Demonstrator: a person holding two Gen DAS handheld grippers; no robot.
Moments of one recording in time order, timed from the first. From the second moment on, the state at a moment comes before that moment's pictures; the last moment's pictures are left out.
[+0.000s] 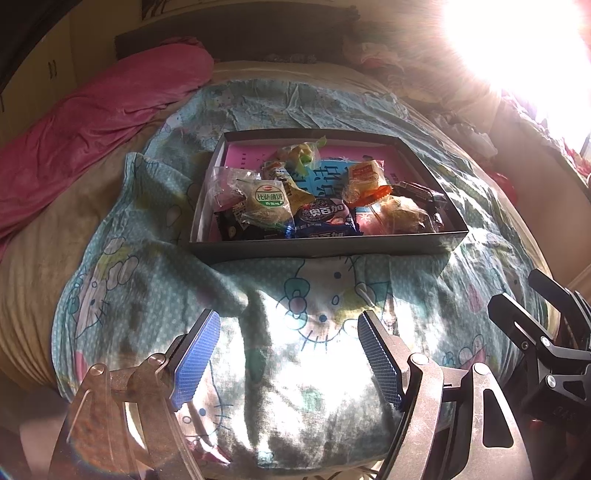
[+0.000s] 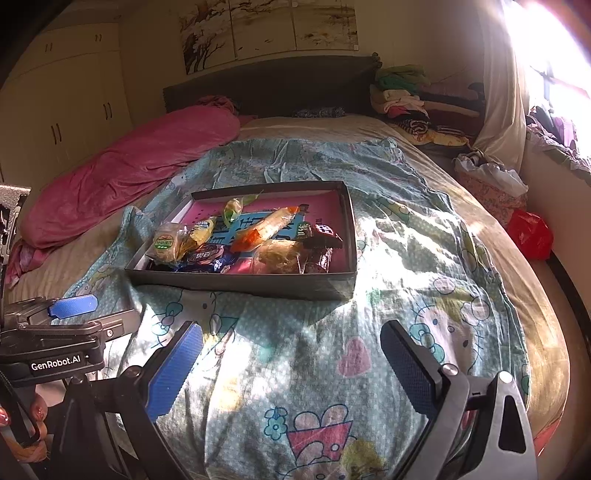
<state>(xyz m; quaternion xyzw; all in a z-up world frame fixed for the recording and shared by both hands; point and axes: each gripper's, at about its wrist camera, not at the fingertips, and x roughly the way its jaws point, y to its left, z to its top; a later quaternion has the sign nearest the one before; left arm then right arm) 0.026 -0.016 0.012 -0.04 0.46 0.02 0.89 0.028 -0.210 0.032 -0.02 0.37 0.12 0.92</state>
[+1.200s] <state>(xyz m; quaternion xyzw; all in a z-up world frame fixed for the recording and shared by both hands) 0.025 -0.020 0.011 -0.02 0.46 0.02 0.89 0.029 -0.211 0.029 -0.03 0.37 0.12 0.92</state>
